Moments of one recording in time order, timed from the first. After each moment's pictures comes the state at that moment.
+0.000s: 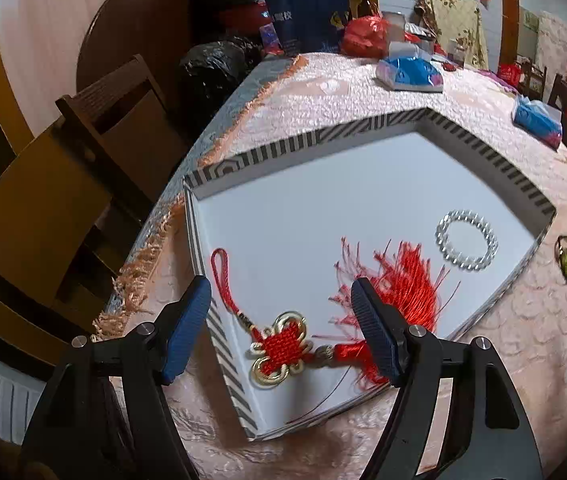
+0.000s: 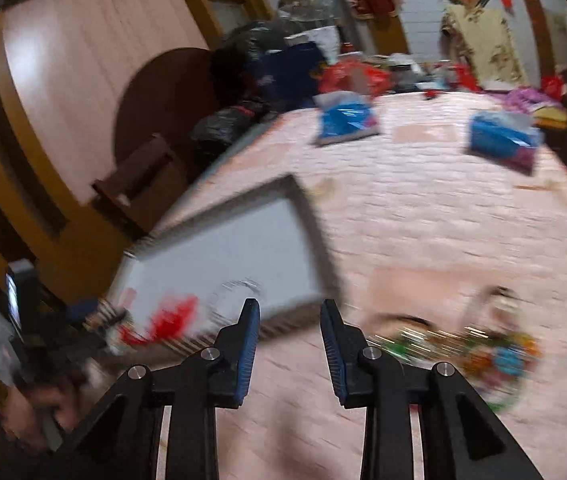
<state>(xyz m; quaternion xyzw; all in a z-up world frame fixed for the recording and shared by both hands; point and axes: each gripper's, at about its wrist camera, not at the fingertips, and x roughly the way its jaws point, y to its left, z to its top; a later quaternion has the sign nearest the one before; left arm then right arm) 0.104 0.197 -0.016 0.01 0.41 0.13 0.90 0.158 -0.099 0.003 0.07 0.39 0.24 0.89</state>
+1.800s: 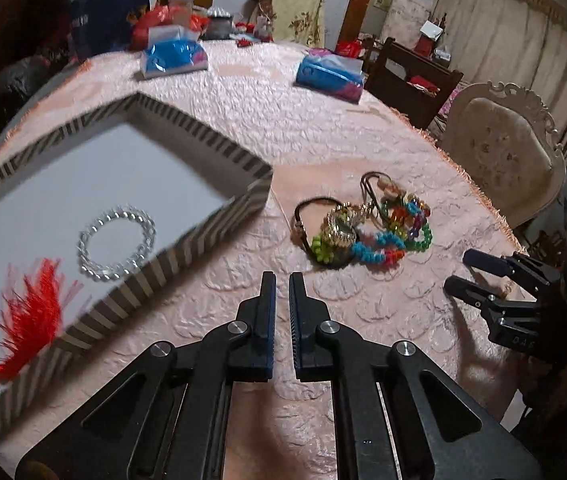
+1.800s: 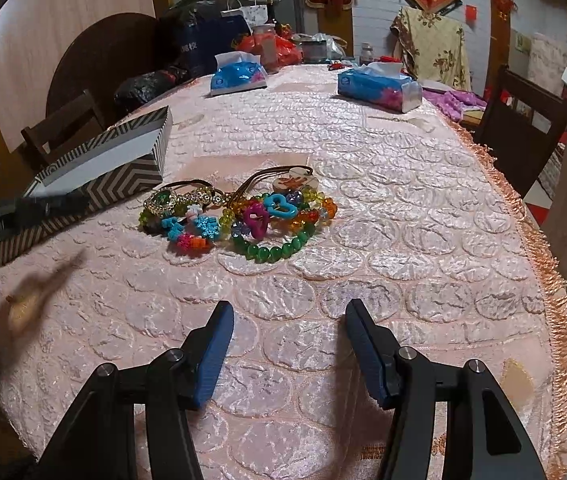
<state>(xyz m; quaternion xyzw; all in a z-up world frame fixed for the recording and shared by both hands) 0.126 0.023 -0.028 -0.02 0.43 -0.19 0.88 0.109 -0.204 -0.062 -0.02 0.41 0.14 0.90</state>
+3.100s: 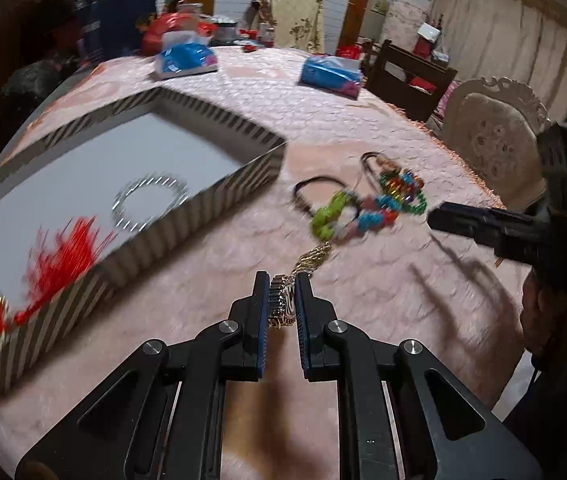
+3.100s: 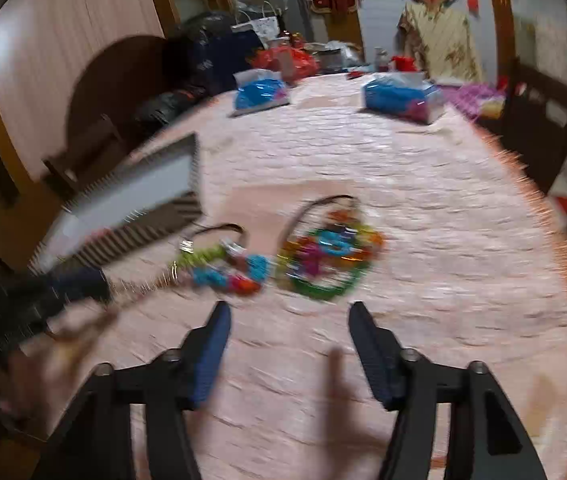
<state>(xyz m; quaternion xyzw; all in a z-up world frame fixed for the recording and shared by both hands) 0.075 0.052 -0.033 -0.01 0.41 -0.17 0.90 0.125 -0.183 -0.042 0.07 0.40 0.22 0.89</state>
